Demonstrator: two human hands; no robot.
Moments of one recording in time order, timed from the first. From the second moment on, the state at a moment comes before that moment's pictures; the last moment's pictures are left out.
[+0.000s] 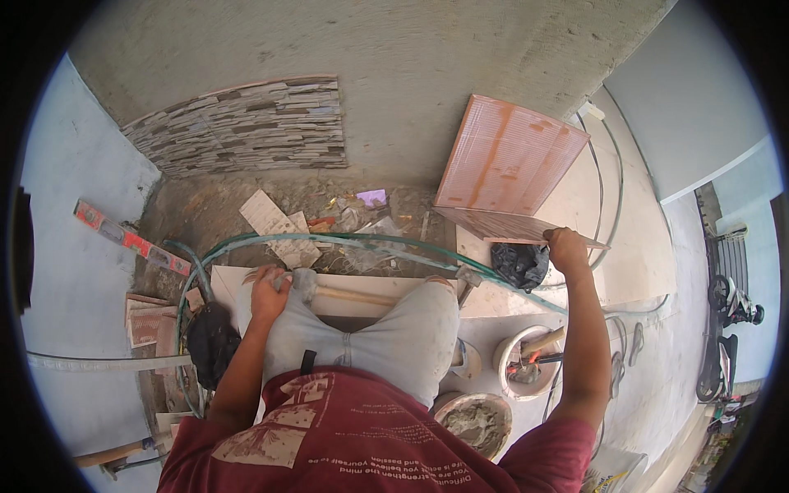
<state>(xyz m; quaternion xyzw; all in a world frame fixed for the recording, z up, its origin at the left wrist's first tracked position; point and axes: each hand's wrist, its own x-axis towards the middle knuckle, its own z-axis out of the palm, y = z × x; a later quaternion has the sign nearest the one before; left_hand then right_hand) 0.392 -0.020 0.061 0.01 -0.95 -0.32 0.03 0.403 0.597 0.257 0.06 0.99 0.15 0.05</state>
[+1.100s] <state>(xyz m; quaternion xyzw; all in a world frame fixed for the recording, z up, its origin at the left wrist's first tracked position) 0.380 -0.032 0.042 0.01 -0.95 -0.31 -0.03 0.559 0.562 0.095 0.12 0.99 0.05 -0.04</state>
